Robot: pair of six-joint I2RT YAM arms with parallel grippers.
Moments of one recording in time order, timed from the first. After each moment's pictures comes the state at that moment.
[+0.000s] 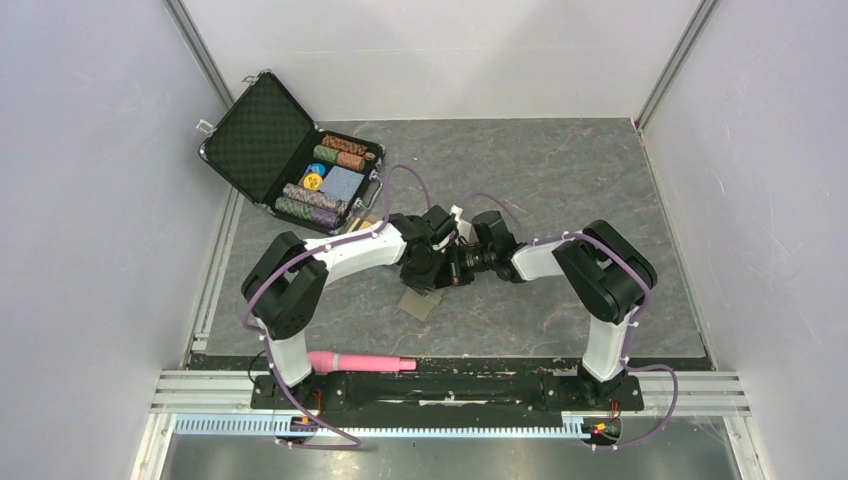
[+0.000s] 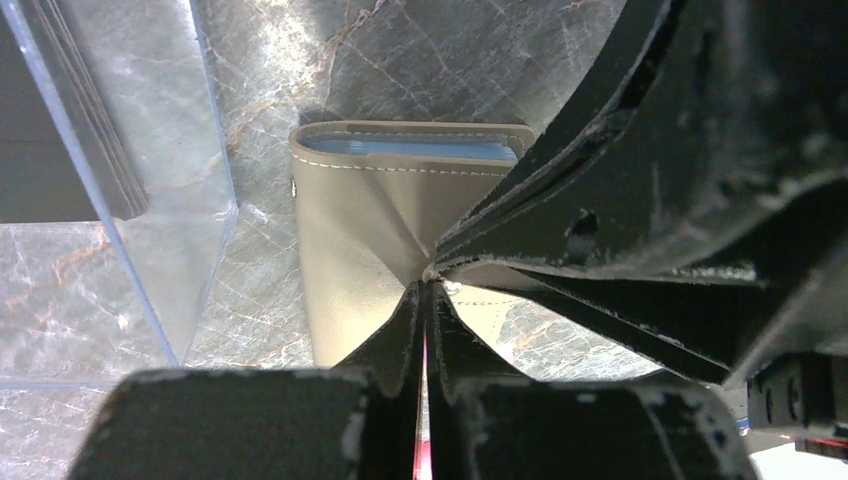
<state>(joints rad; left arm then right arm) -0.82 1.81 1.23 -0.73 0.01 -0.41 0.61 1.87 0.79 0.36 -0.75 0.60</state>
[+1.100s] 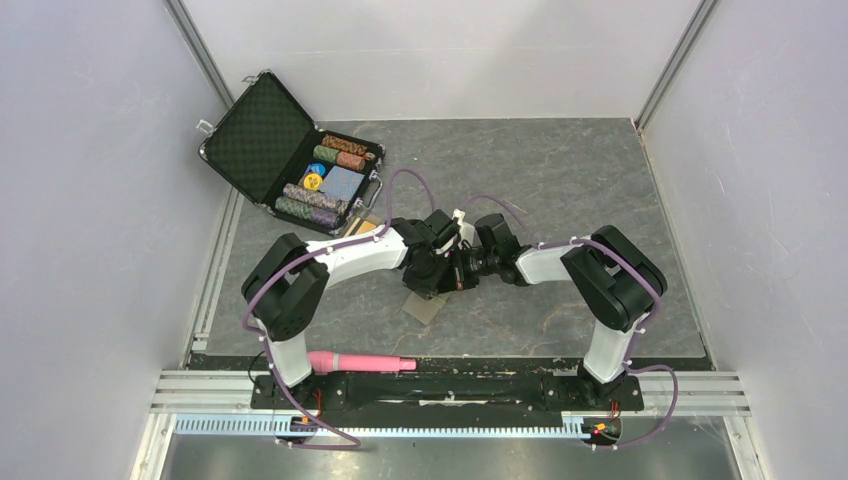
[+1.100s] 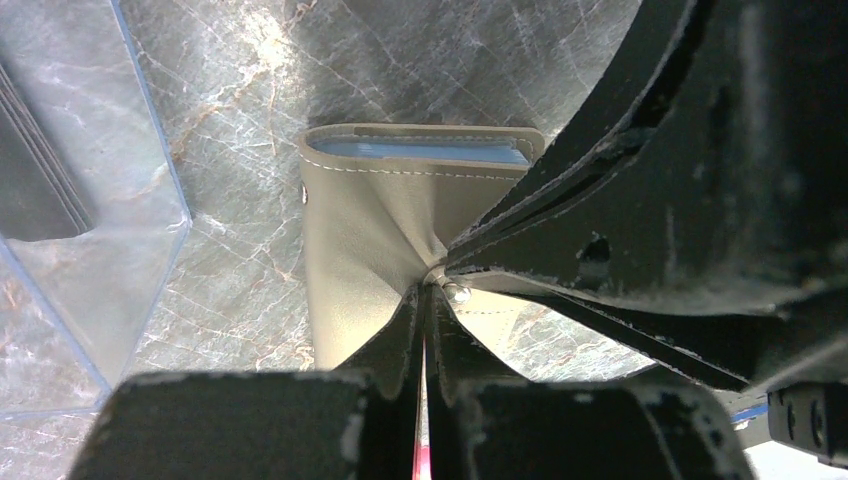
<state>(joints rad) -0.83 1.81 1.20 -0.70 0.03 -0.40 0.62 1.81 0.76 0.29 -0.71 0.54</state>
